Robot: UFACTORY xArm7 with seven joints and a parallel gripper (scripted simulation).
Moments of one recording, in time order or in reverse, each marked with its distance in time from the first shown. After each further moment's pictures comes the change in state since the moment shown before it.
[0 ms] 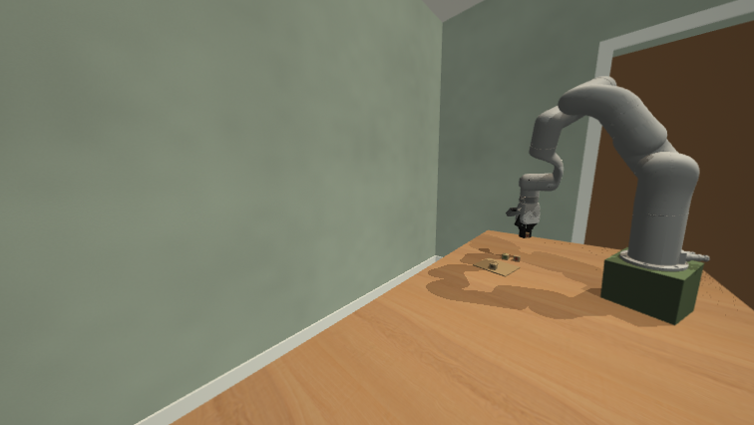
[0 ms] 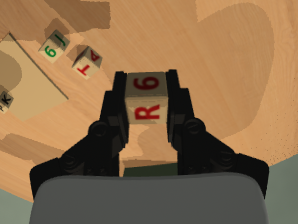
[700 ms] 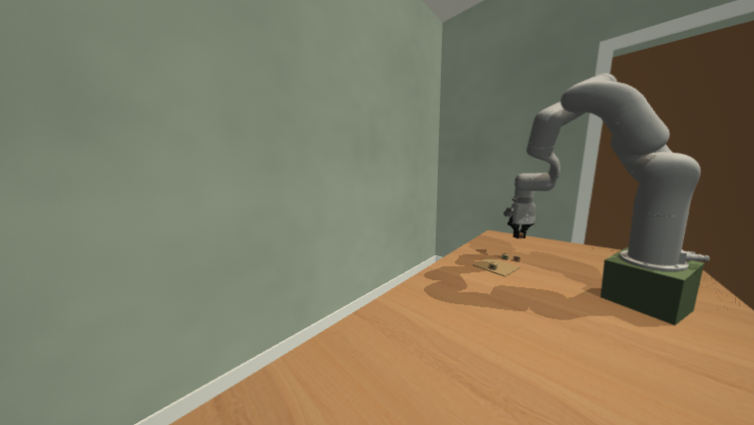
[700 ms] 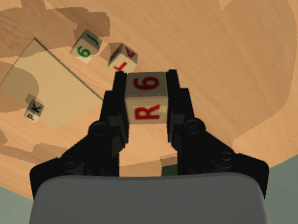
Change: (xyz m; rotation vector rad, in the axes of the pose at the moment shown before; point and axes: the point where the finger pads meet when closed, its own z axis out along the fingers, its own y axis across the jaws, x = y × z) arm -0.004 -0.038 -0.002 0.009 0.003 0.159
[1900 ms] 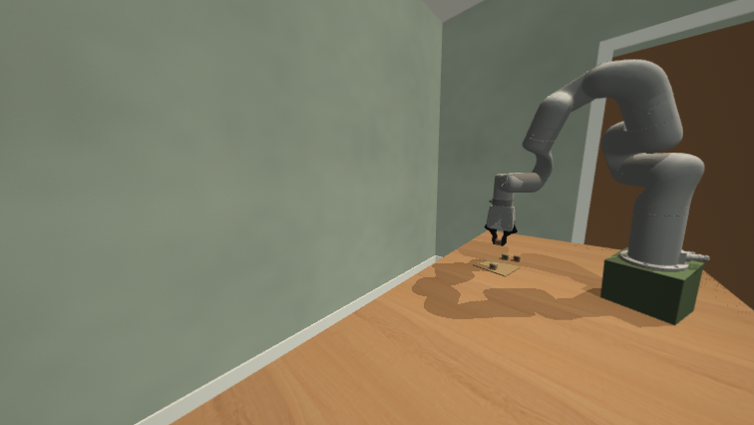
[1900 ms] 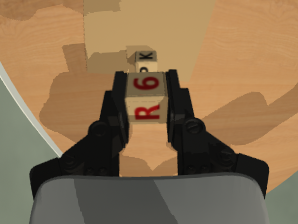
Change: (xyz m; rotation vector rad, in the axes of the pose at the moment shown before) arm -0.092 -0.164 0.000 -0.003 -0.003 0.857
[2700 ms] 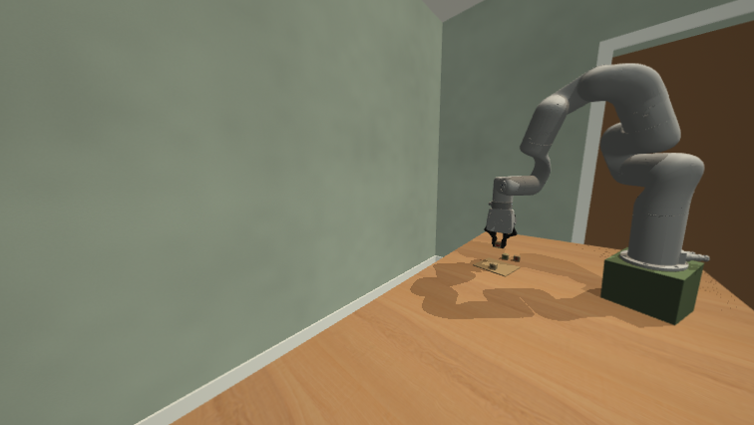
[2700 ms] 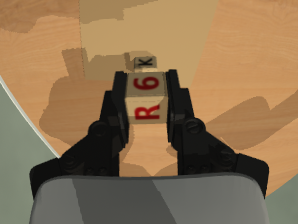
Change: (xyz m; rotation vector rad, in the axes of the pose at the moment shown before) arm 0.000 0.000 0.011 -0.009 0.009 0.010
